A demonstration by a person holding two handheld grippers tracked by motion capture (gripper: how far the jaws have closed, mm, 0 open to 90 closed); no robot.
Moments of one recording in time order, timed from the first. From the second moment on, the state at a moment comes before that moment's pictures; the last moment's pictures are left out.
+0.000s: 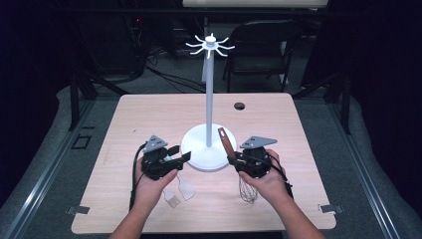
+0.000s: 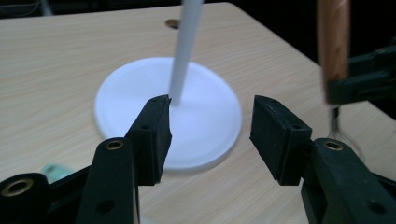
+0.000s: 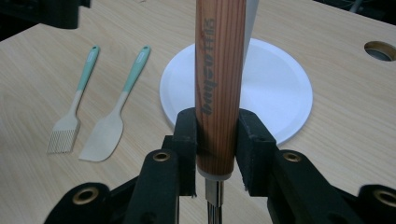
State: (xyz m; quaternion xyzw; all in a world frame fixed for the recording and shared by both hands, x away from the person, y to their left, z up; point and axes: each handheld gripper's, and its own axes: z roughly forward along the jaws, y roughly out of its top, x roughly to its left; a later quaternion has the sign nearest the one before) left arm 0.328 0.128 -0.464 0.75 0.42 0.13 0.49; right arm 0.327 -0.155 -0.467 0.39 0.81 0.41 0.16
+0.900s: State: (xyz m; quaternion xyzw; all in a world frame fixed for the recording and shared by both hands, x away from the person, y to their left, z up) left arm 0.350 0.049 -0.449 0.74 0.39 0.07 0.54; right arm 0.321 -0.143 -0.470 0.36 0.81 0.43 0.18
